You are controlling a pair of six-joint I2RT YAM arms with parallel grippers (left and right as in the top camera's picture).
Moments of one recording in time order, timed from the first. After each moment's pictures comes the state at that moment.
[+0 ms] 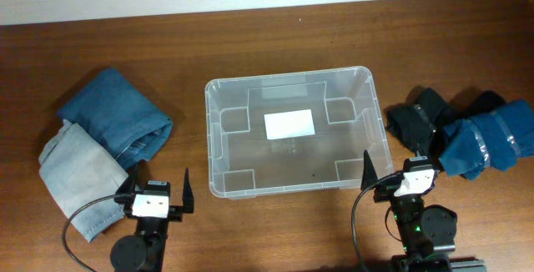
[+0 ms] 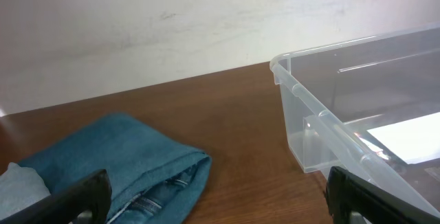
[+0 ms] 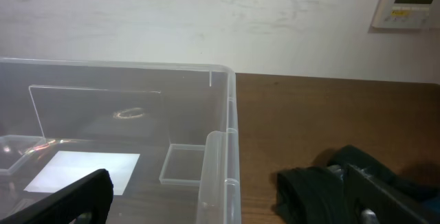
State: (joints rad) left arm -0.08 0.01 0.02 -0.08 0.01 0.16; right arm -0.01 0.02 0.01 -0.07 -0.07 -0.03
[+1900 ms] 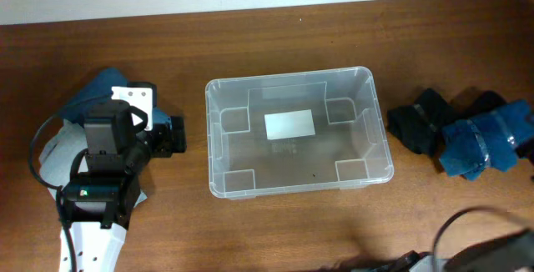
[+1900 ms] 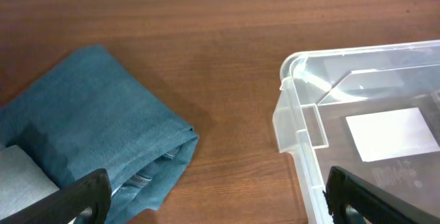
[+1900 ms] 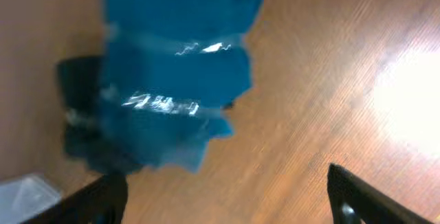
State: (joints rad) left arm -0.08 1.07 1.01 -0.63 0.01 -0.01; right arm -1.06 1.47 1.28 -1.04 -0.24 0.09
